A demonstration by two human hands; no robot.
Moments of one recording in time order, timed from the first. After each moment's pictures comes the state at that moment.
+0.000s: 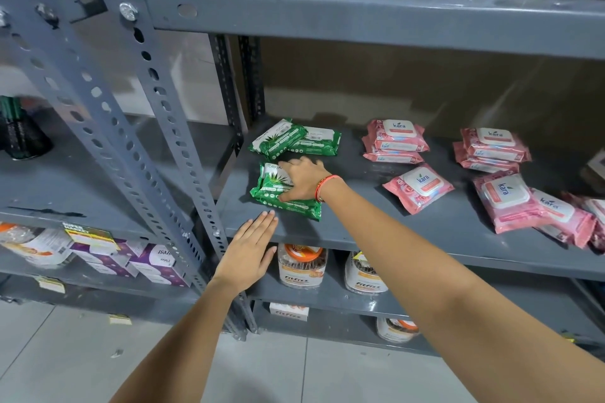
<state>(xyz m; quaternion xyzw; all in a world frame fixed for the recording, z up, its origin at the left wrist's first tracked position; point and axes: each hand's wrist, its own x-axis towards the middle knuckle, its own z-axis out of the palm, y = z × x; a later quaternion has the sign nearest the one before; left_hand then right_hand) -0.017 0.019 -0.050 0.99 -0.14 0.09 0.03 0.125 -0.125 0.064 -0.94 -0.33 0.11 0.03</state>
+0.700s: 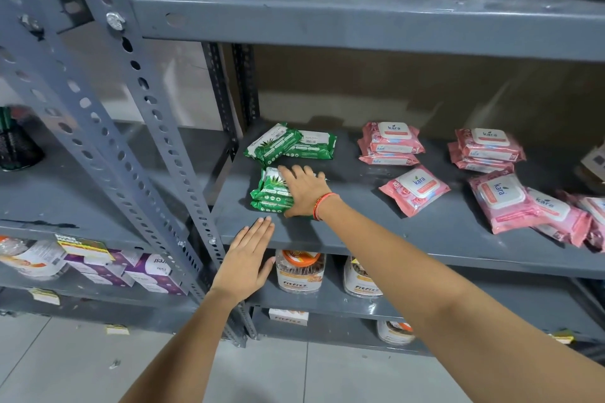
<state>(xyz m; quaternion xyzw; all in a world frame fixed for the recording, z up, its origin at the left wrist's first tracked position) -0.019 0.018 -0.052 0.98 -0.14 0.10 0.04 0.114 -0.132 0.042 -0.96 -0.29 0.05 0.01</state>
